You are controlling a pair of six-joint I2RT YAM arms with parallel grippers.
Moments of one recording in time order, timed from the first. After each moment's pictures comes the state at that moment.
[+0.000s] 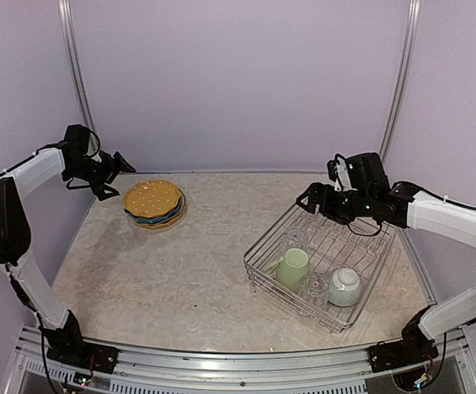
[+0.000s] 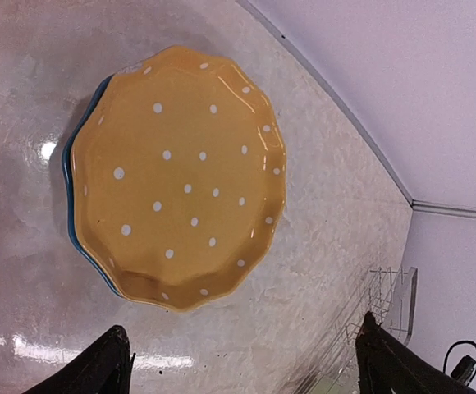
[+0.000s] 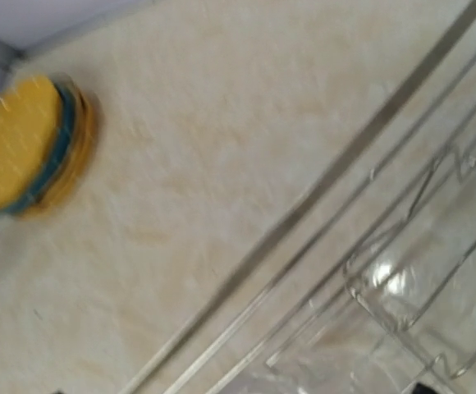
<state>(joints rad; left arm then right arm) 0.05 1.73 1.48 -0.67 0.50 -0.66 0.55 1.31 0.98 -0.23 -0.10 0.65</state>
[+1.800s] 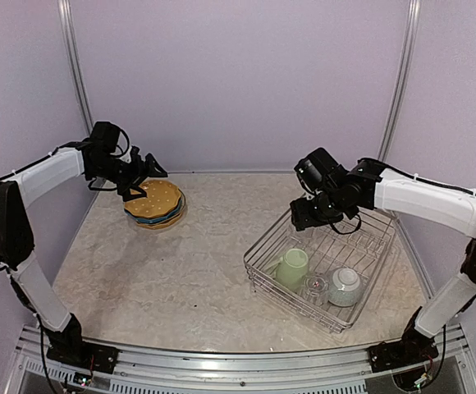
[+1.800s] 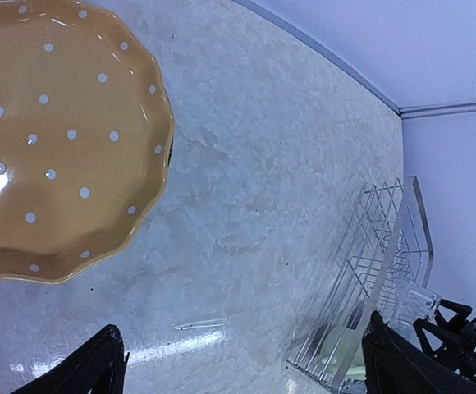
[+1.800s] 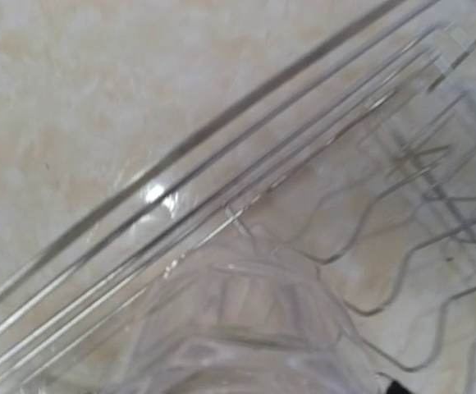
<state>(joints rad) -0.18 1.70 1.46 -0.63 0.50 -0.57 0.80 1.58 1.34 -0.76 0.33 0.45</state>
